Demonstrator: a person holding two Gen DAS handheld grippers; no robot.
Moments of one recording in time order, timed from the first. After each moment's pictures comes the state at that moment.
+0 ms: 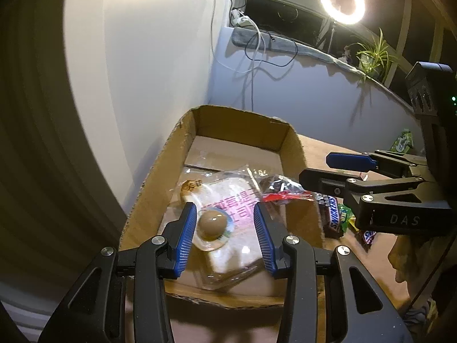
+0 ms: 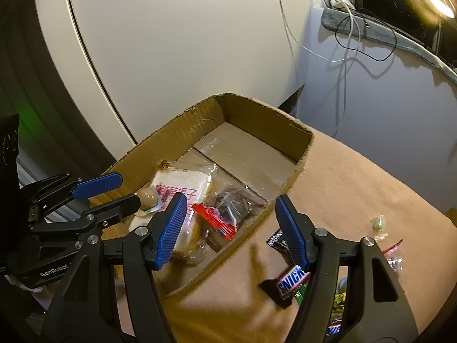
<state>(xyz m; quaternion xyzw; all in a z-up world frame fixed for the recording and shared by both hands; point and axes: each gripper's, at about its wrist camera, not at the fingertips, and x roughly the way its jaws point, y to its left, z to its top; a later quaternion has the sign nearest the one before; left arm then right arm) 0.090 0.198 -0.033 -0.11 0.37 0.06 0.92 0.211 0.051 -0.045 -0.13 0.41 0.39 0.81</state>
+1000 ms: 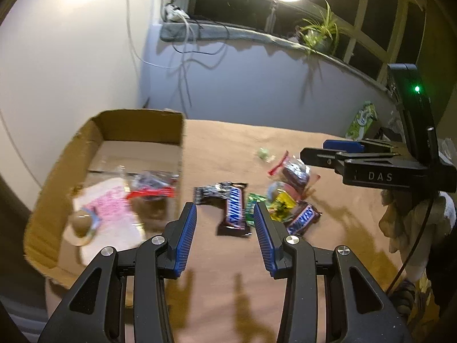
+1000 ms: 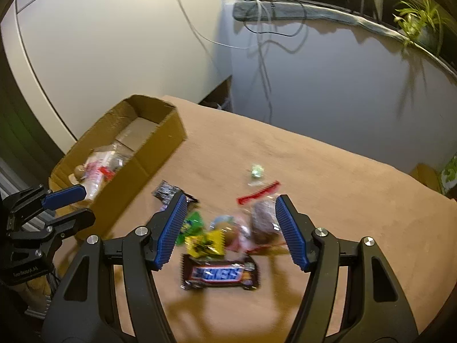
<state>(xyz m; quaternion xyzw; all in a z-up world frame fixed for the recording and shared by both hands) 0.111 0.079 -0.026 -0.07 0.38 -0.04 0.92 0.243 -0.107 -0.042 -0.09 0.43 0.29 0.85</state>
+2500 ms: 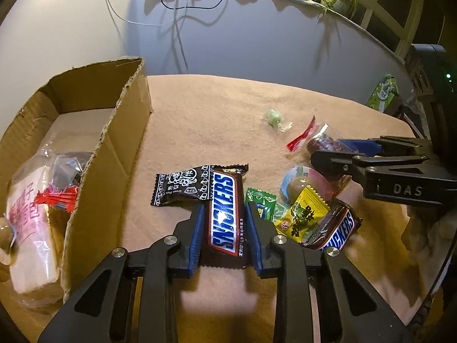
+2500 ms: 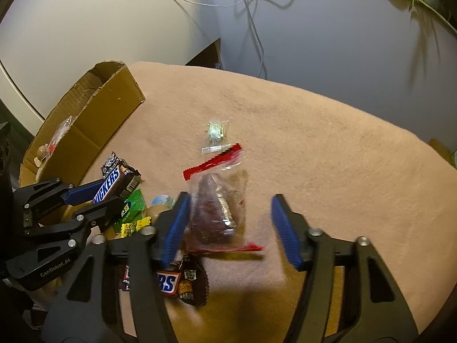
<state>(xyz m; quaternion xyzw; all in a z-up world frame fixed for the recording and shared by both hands) 0.179 0.048 -0.097 -0.06 0.45 -0.02 0.89 0.294 -0.123 -0.116 -0.09 0.50 0.29 0.81</state>
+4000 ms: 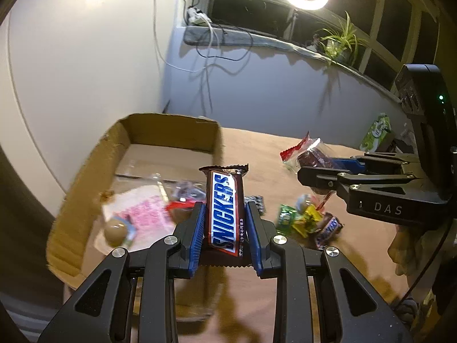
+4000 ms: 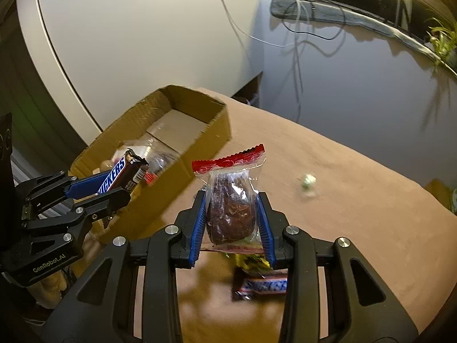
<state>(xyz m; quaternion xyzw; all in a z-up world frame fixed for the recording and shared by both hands) 0.113 0.126 -0.022 -0.09 0.37 0.01 0.92 0.227 -0.032 -0.040 -0.12 0.43 0.34 0.83</state>
